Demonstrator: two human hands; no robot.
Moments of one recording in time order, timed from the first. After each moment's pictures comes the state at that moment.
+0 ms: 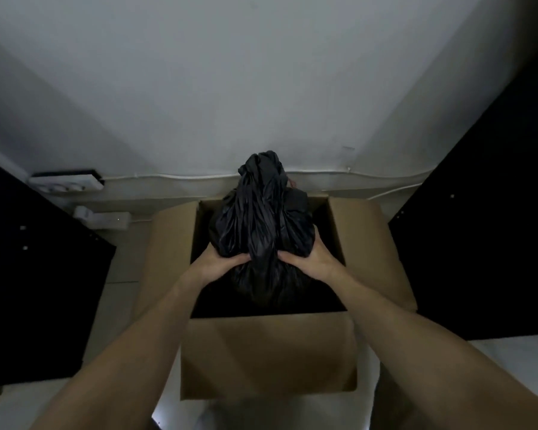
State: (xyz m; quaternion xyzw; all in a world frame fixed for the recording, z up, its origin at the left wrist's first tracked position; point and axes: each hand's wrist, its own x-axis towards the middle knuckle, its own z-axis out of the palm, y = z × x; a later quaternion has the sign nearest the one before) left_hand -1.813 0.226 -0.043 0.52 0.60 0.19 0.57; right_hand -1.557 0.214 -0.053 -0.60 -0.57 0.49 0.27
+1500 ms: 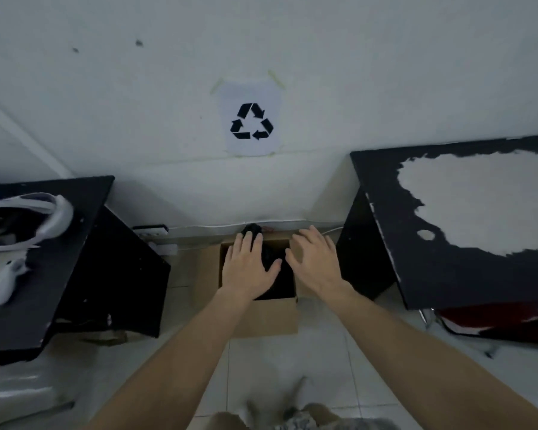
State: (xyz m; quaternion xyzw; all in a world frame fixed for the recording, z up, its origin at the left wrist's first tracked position) left_hand -1.663 0.018 0.502 0.75 0.65 0.05 0.09; right_hand -1.481 0.018 0.491 -0.67 -0.71 0.12 0.19
